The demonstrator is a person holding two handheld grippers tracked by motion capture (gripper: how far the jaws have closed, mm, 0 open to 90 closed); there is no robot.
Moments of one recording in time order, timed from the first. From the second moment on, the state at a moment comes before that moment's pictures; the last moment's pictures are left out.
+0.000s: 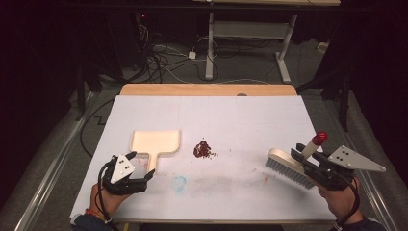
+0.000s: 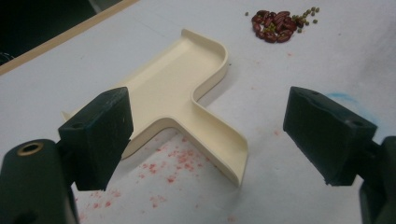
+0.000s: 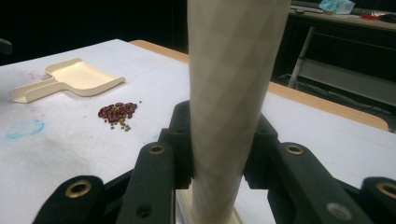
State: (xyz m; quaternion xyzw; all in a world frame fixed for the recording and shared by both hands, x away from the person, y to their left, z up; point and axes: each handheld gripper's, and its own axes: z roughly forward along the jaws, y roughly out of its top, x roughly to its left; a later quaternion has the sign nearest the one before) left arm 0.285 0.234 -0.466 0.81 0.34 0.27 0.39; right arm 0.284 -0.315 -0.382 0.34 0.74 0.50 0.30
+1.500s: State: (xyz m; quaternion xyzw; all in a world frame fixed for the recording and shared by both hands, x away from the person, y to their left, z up) left arm 0.364 0.203 -0.498 0.76 0.54 0.18 0.30; right arm 0.295 -0.299 -0.389 0.33 0.76 0.49 0.29
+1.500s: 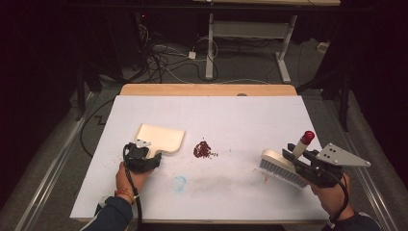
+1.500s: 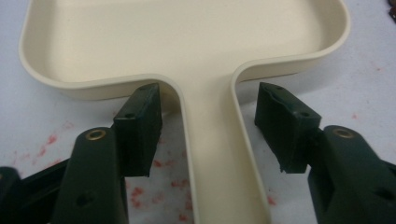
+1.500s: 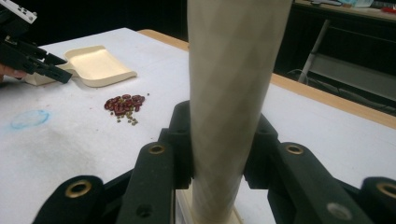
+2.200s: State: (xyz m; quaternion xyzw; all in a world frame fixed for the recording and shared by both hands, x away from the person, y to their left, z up) left arm 0.364 0.218 -0.485 0.78 0.50 0.19 0.32; right arm 0.295 -0.296 -0.392 0.33 0.76 0.49 0.28
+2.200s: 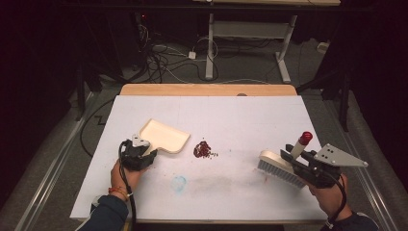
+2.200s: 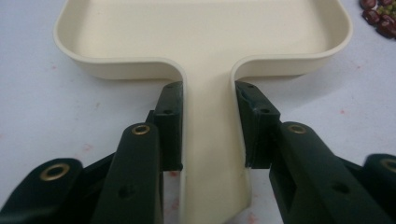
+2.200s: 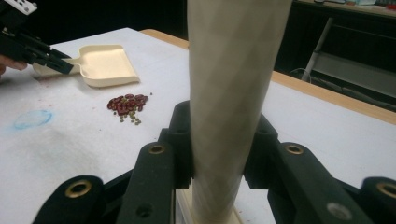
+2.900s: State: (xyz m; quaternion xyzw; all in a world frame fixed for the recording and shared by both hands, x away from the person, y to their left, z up) left arm 0.332 0.243 -0.447 0.81 0.44 0.18 0.34; right arm 0.305 -0.292 -0.393 0.33 0.75 0.49 0.29
